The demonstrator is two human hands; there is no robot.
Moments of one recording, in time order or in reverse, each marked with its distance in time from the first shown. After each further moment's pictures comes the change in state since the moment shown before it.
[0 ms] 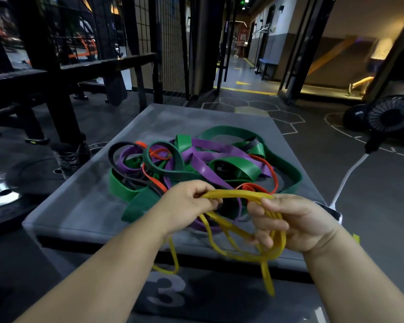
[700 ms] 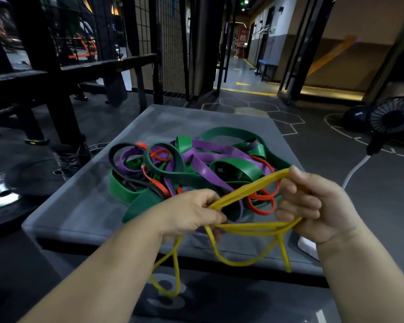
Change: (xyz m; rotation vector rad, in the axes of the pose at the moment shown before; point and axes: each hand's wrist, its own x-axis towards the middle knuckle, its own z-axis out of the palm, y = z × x) left_hand -0.003 0.007 -0.002 -0.136 -0.352 -0.093; right_hand -0.013 -0.024 0.017 0.040 0.339 -0.323
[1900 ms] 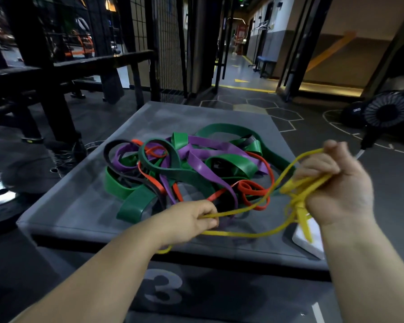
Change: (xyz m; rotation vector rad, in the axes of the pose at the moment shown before) left_hand 0.008 -0.023 0.010 0.553 0.050 -0.041; right_hand 0.004 -0.010 -0.018 0.497 0.313 -0.480
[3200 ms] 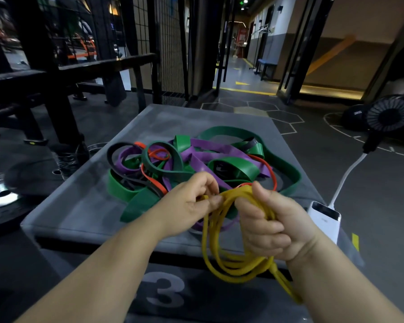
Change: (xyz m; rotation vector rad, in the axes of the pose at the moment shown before) left_hand -0.009 0.009 -0.020 -0.278 0.252 0.267; right_hand -0.021 0.059 0.000 -0.215 -0.656 0.964
